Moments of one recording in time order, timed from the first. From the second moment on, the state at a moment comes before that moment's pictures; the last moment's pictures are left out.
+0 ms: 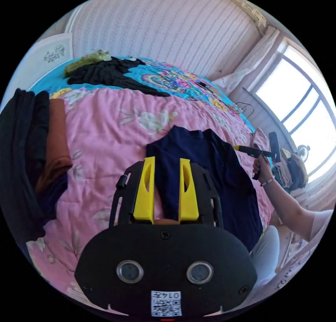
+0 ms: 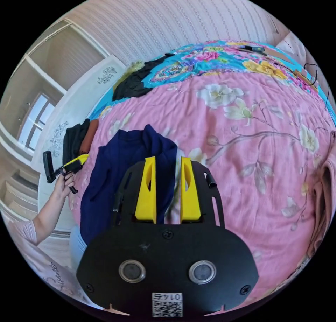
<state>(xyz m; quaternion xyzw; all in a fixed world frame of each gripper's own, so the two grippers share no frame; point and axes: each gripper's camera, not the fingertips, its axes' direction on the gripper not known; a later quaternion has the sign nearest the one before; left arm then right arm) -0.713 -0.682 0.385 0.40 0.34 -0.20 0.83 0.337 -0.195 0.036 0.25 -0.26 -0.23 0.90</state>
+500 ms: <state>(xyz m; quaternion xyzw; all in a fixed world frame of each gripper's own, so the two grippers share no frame) -0.760 -0.682 0.418 0.34 0.40 -0.16 0.83 0.294 -0.229 0.024 0.20 -0.19 -0.25 0.93</state>
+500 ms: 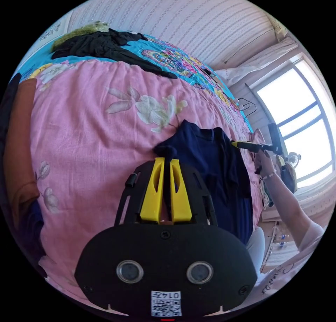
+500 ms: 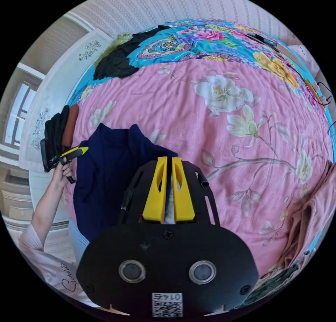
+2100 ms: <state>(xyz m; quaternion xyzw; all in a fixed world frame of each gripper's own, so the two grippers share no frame) -0.563 -0.284 0.468 0.30 0.35 0.03 0.89 0.349 0.104 0.202 0.16 -0.23 -0.38 0.88</state>
